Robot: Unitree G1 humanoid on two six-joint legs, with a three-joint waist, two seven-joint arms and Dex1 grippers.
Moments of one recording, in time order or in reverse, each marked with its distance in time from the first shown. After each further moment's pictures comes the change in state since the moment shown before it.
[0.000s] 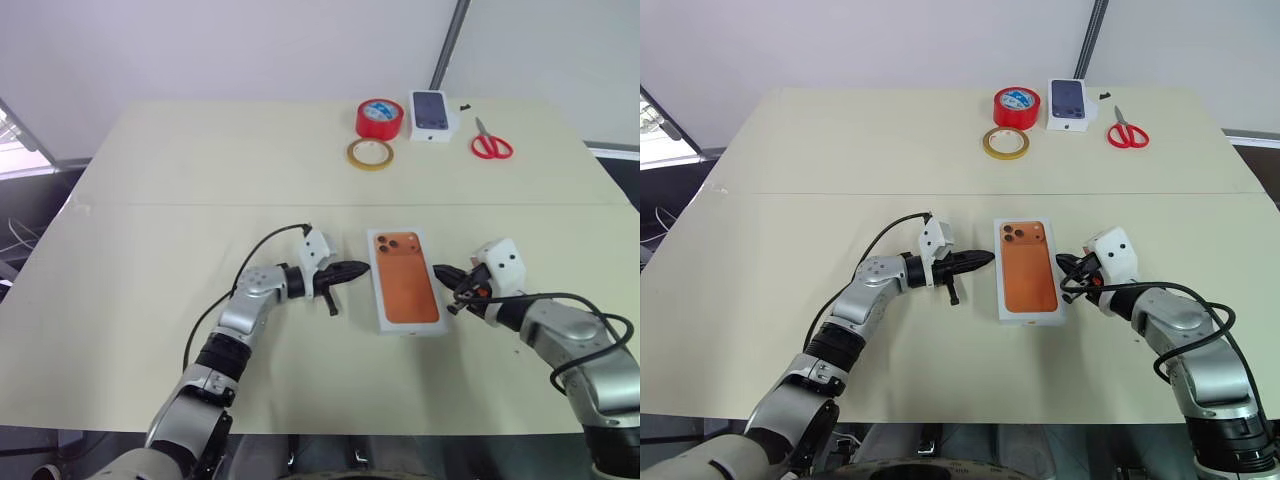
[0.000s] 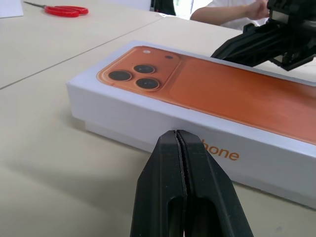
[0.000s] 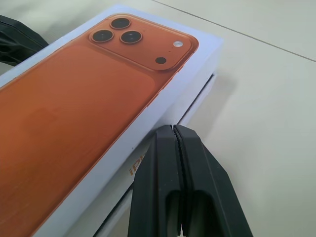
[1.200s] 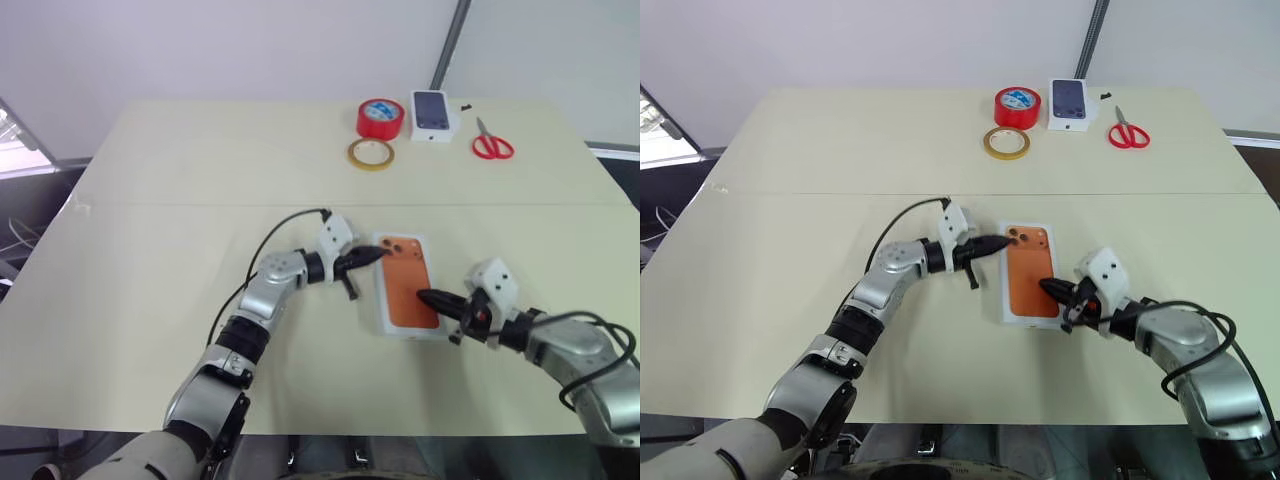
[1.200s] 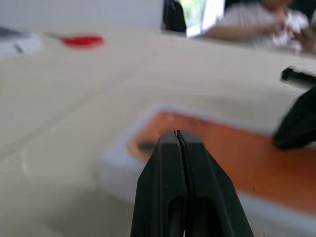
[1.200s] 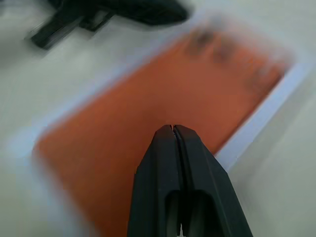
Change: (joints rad) left arm -0.107 -0.059 -0.031 0.117 0.074 -0.030 0.097; right arm 0.127 -0.063 0.018 -0.094 0.021 -0.031 0.191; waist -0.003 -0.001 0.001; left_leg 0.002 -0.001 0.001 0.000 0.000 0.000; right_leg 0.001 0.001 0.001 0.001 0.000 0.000
